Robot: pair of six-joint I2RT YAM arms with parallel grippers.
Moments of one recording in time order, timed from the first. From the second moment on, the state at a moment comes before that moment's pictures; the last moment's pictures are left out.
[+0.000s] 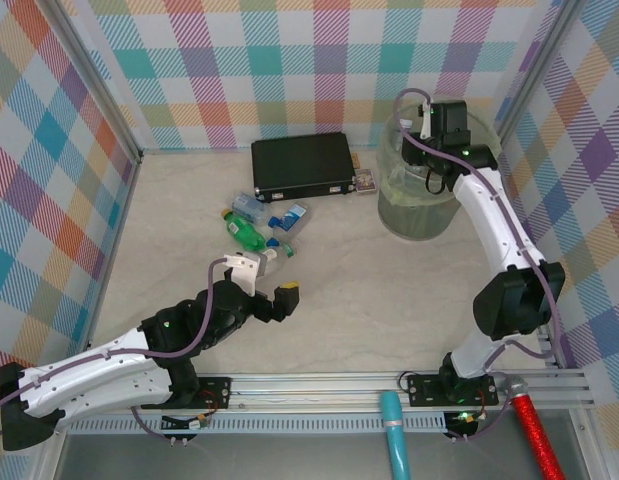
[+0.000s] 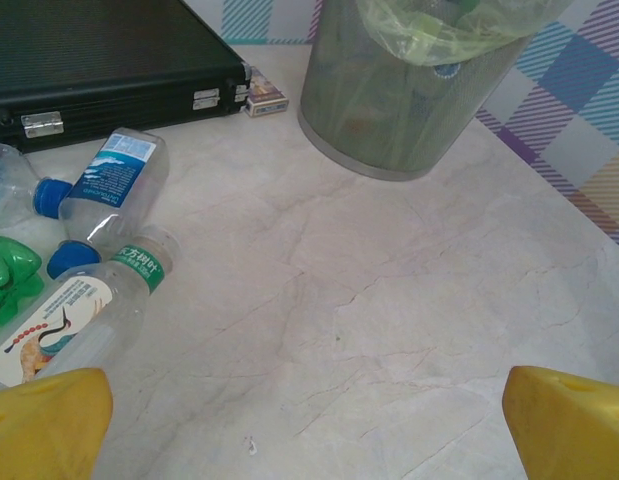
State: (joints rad) left arm -1.10 0.71 0.62 -0.32 -0.42 -0.48; right arm 0.20 1.67 1.72 -0.68 0.05 0.15
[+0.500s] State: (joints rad) left arm -1.10 0.71 0.61 -0.32 -0.44 -0.48; right arm 0.19 1.68 1.72 -0.72 0.03 0.16
